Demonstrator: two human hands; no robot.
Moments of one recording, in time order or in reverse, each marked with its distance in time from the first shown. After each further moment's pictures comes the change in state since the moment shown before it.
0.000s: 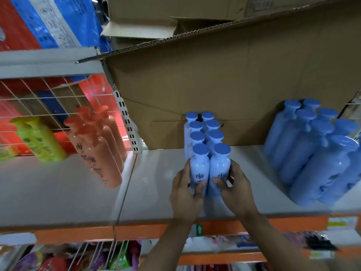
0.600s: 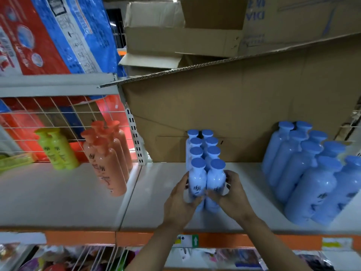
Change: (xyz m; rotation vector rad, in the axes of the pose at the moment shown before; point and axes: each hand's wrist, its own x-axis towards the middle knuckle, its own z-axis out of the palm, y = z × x) left_hand 0.011 0.013 -0.025 0.015 -0.259 -0.155; right_hand 0.009 -0.020 -0.015 0.017 -0.143 0.076
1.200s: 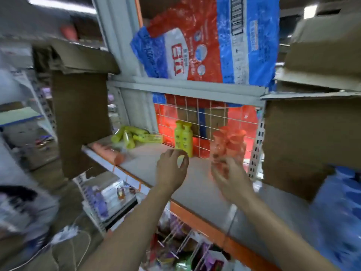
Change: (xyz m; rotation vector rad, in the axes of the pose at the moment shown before) left_hand -0.035 -0.030 -0.326 0.585 0.705 -0.135; right_hand -0.013 -0.185 0.246 -0.090 -0.386 -0.547
